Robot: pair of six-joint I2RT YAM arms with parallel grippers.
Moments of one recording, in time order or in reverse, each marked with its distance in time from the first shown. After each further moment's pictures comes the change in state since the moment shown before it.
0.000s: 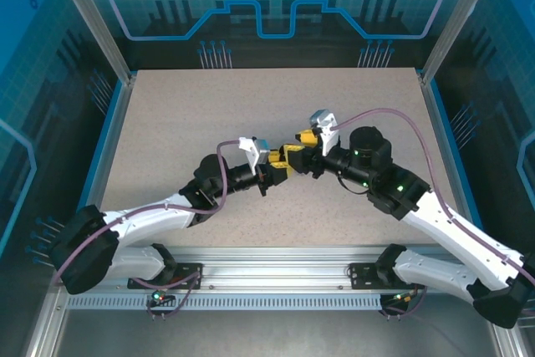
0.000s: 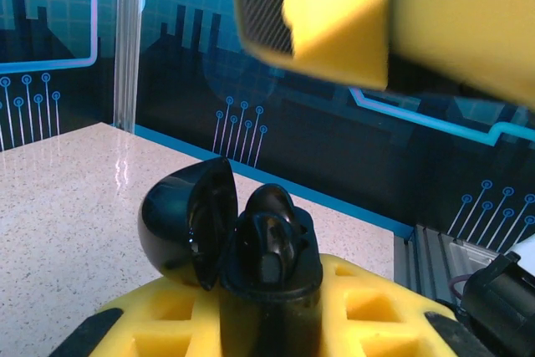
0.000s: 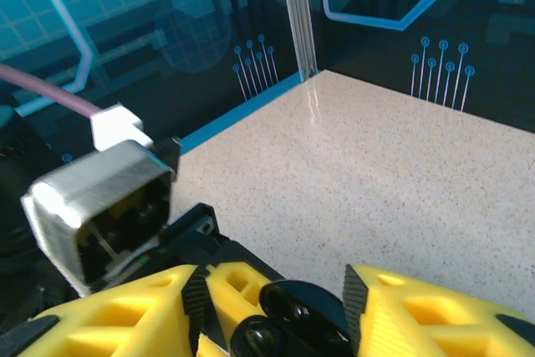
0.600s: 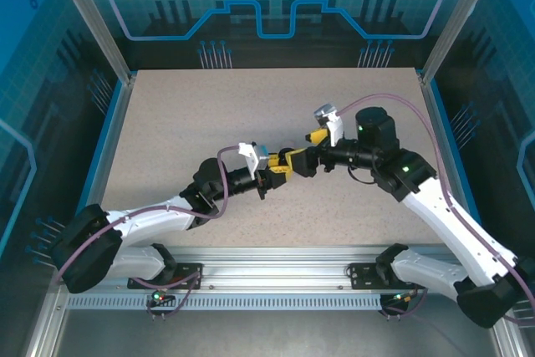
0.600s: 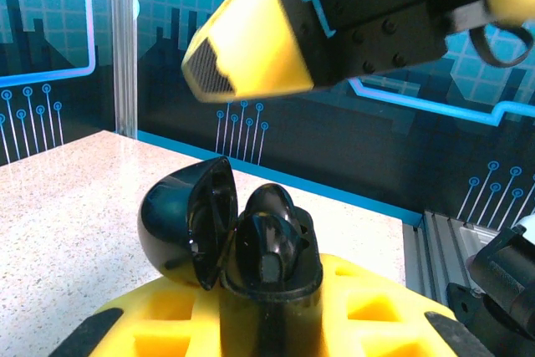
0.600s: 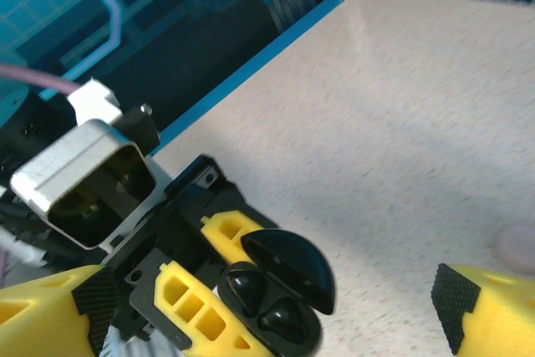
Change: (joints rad) left arm 0.000 0.006 -0.045 0.059 0.014 0.061; right arm -0.207 0.101 0.102 -0.238 -0.380 0.039
